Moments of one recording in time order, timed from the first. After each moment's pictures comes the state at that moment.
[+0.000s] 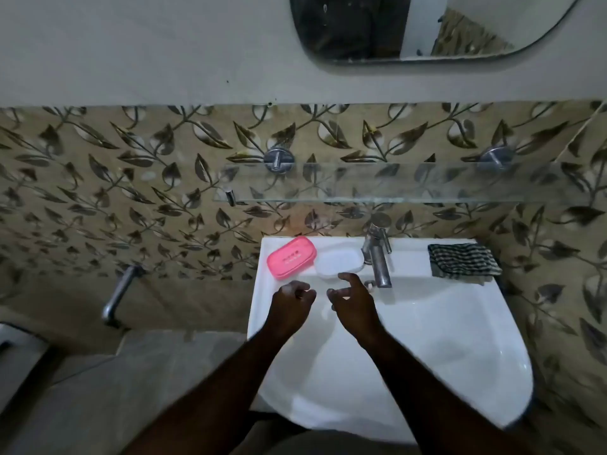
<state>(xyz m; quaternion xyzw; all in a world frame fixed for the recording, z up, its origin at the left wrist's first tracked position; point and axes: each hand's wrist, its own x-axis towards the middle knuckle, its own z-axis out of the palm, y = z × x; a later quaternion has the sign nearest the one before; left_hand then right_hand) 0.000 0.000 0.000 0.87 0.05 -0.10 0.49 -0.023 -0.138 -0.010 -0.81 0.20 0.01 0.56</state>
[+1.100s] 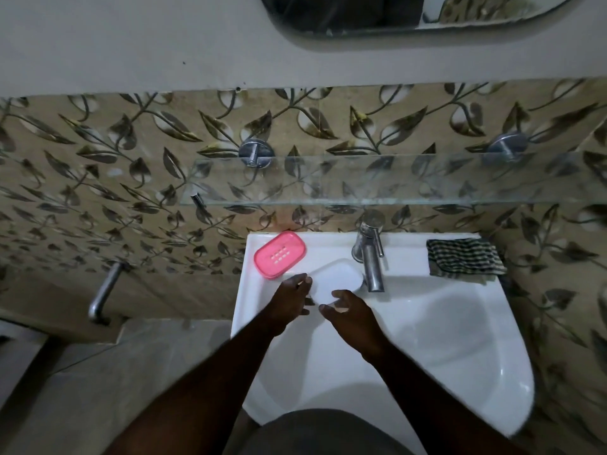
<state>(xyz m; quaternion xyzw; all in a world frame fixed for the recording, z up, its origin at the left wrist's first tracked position) 0.042 -0.028 -0.026 0.75 0.08 -0.27 0.60 -0.019 -0.171 -0.038 -0.81 0.20 0.12 0.54</state>
